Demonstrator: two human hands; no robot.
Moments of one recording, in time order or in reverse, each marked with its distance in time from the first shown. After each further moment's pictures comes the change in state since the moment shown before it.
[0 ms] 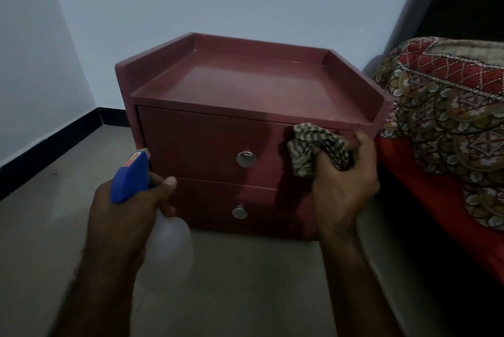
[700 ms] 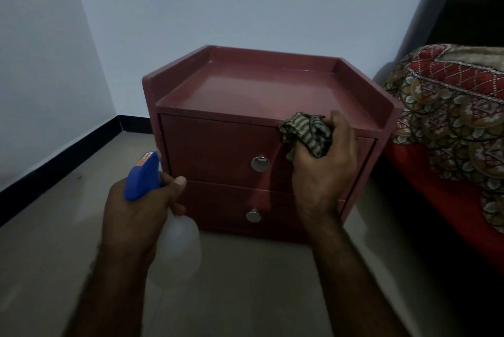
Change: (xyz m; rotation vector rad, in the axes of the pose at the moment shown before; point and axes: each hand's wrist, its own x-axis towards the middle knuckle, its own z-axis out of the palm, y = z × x) left_hand -0.002 0.016 -0.013 0.007 0.053 0.013; right_hand -0.013 -0.035 0.039 -0.113 -0.072 -0.258
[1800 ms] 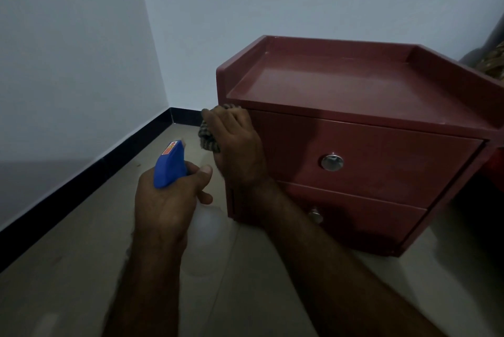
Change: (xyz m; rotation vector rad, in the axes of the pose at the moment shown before) left_hand 0.033 -0.002 -0.055 -0.008 0.134 -0.049; right_hand -0.112 -0.090 0.173 0.198 -0.542 -0.631
